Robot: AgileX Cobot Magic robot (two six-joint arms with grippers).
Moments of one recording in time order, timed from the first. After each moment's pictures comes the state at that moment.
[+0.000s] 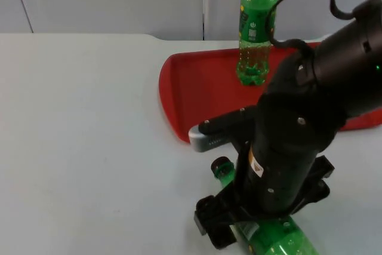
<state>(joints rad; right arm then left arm) 0.90 2.05 -1.11 -0.26 0.57 0.63 -0.15 0.00 -0.50 -0.06 1.08 0.07</state>
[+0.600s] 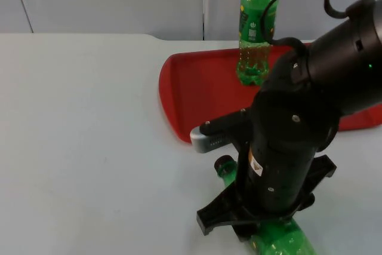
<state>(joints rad) 0.90 2.06 -1.12 -0.25 0.61 0.63 -0.15 0.00 -0.50 -0.06 1.08 0.07</state>
